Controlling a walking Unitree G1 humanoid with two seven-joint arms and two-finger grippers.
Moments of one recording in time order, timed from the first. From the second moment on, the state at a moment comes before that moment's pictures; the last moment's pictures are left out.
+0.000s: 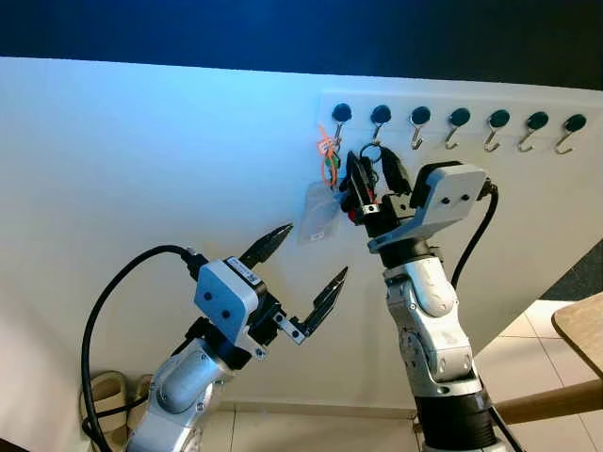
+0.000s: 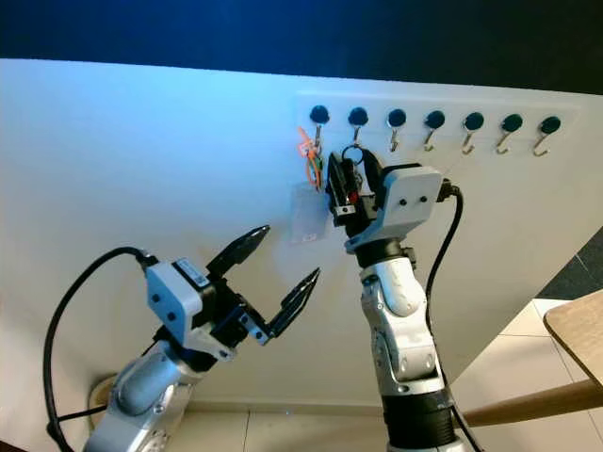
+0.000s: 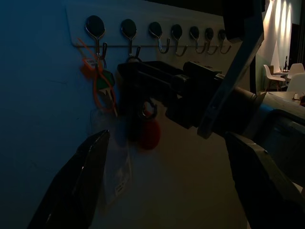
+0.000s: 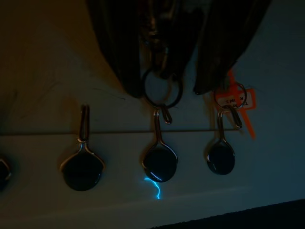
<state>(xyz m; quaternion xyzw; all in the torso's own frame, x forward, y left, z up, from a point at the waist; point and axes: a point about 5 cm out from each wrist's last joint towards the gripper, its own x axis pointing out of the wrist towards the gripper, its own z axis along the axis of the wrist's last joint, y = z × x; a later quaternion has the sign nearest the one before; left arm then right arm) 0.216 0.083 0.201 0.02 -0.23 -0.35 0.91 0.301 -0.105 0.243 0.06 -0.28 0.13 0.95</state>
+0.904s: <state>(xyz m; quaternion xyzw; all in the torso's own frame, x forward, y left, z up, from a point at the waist) 0.216 0.083 0.203 0.02 -0.24 -0.35 0.91 0.299 -0.106 0.245 0.07 -0.28 0.13 0.95</state>
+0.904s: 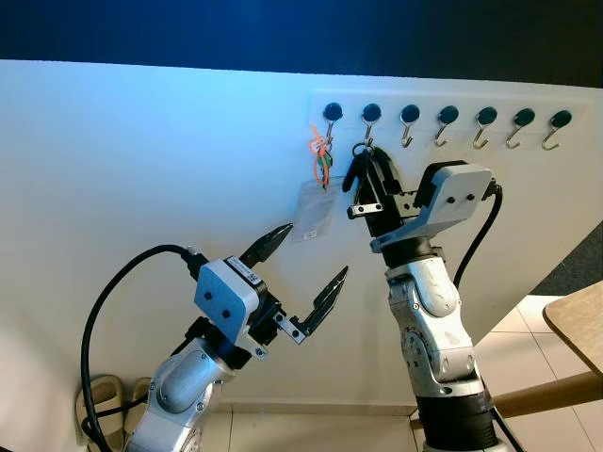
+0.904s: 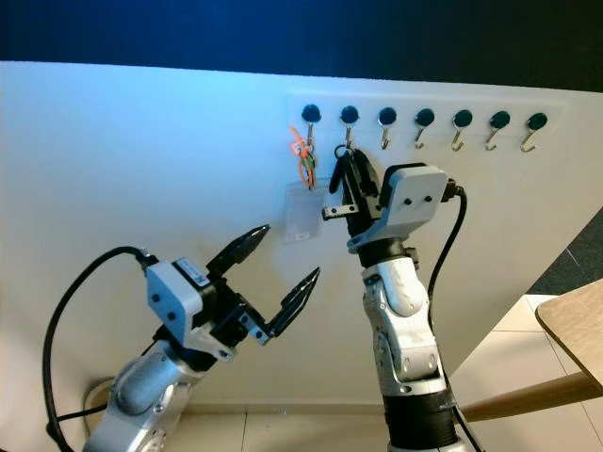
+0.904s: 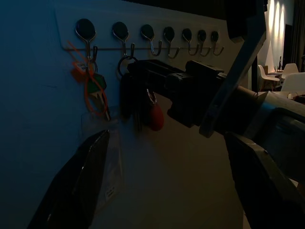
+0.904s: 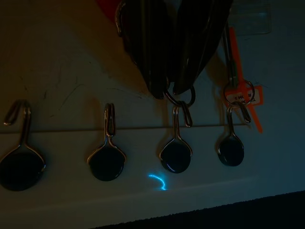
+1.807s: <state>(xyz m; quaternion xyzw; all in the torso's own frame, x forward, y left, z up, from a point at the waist) 0.218 0.078 0.205 0.02 -0.23 -0.37 0.90 0.299 -0.098 0.255 0.21 -0.24 0.17 0.93</state>
